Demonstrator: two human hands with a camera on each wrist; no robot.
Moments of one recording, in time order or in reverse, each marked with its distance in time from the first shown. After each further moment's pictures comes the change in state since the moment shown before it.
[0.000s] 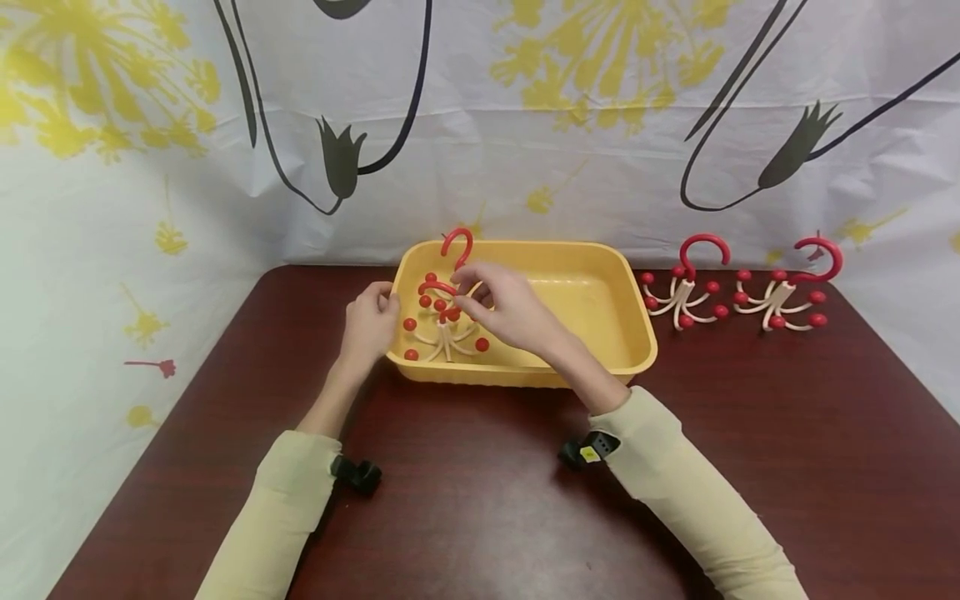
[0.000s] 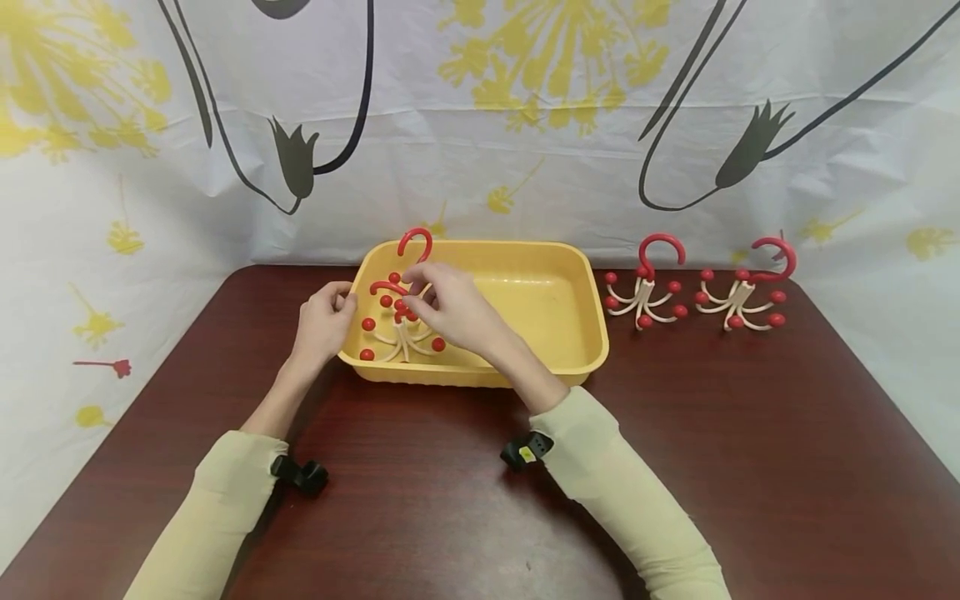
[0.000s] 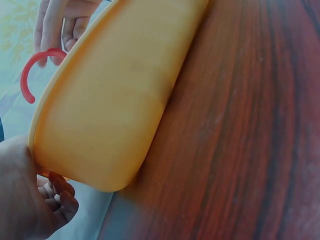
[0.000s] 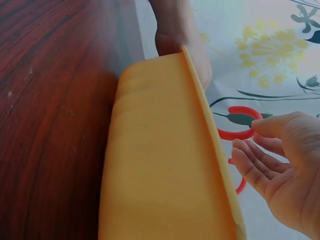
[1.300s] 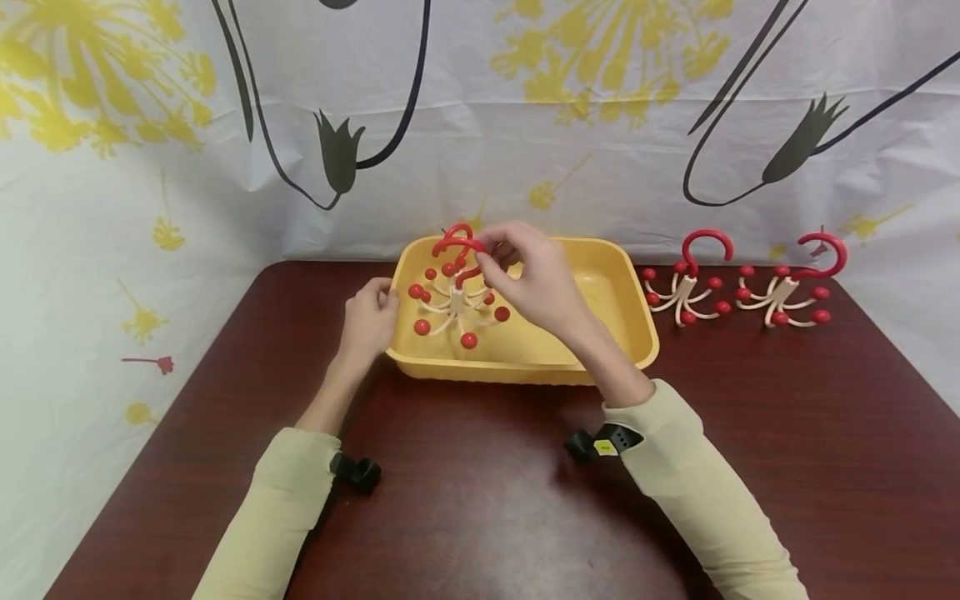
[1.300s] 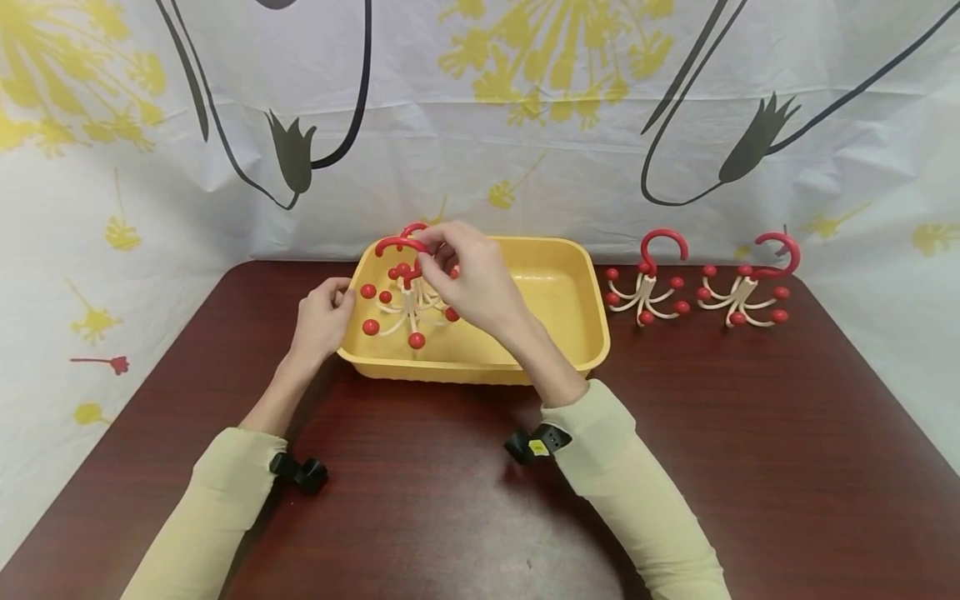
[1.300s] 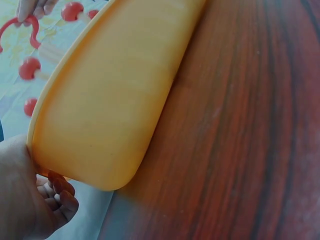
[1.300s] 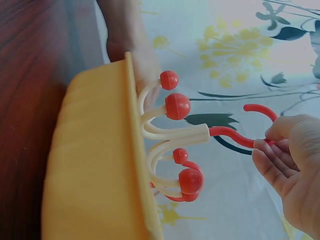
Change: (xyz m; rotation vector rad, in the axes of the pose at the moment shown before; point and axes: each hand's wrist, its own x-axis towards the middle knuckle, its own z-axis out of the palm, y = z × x) left_hand 0.001 0.001 0.000 0.010 -0.013 0.005; right_hand 0.000 -0.018 -0.032 0.003 0.291 -0.185
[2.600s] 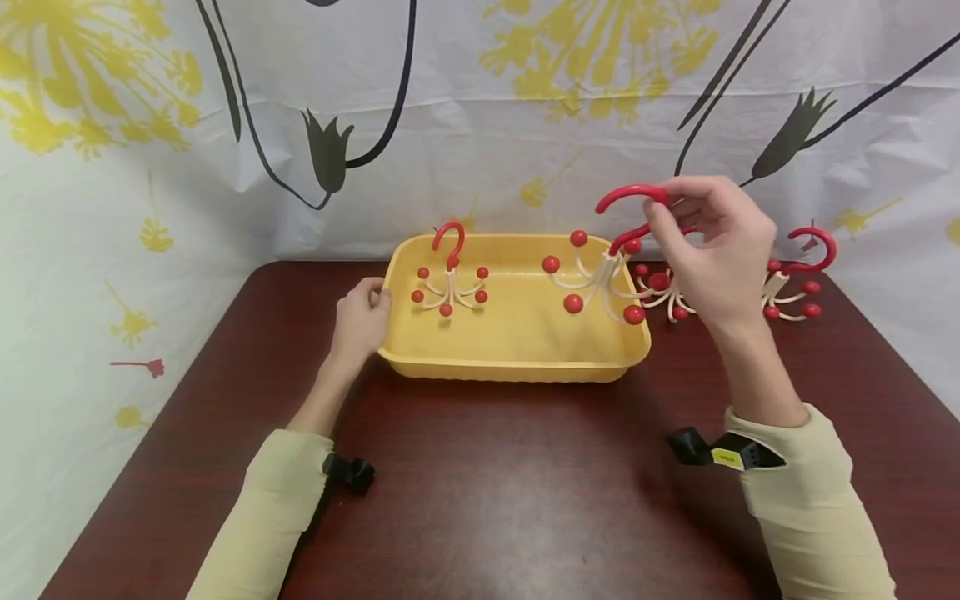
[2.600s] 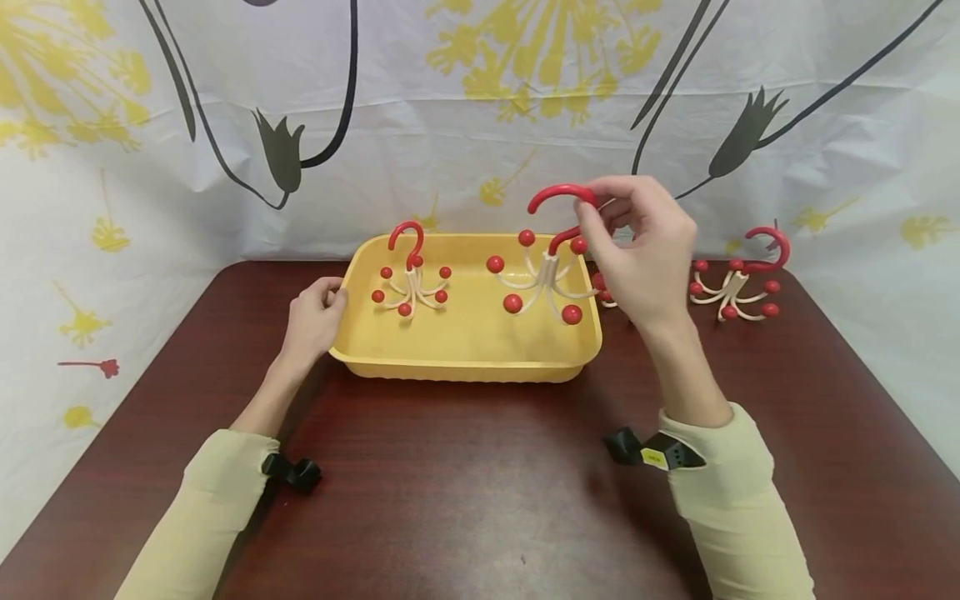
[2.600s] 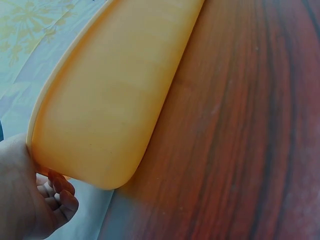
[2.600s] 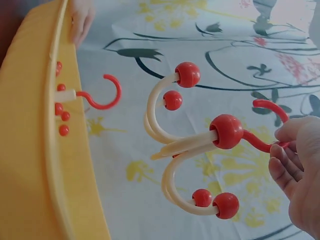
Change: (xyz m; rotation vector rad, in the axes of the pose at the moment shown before) left_hand 0.001 -0.001 0.000 -0.021 -0.014 -0.019; right_hand -0.036 -0.006 -0.128 -0.122 0.468 0.077
